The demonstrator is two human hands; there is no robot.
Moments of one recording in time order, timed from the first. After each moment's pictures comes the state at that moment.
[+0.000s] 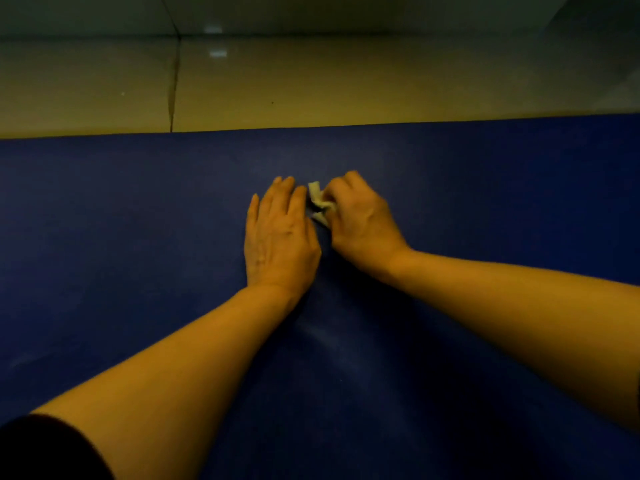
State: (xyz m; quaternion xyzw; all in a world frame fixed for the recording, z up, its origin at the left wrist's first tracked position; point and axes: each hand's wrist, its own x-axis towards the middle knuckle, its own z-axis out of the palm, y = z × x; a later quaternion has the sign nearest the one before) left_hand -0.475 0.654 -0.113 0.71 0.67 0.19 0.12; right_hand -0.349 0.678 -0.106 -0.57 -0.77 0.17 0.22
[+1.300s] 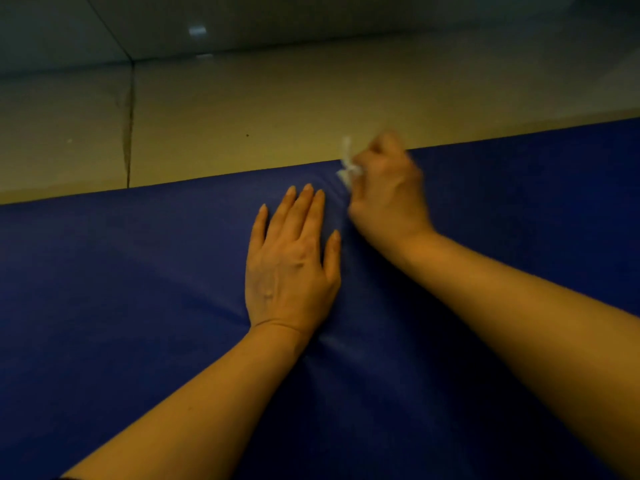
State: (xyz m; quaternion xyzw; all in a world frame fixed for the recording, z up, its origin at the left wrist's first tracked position) left_hand -0.452 0.712 -0.138 0.76 0.62 0.20 0.04; right_hand -0.317 0.775 -0.111 -0.66 -0.70 0.06 0.26
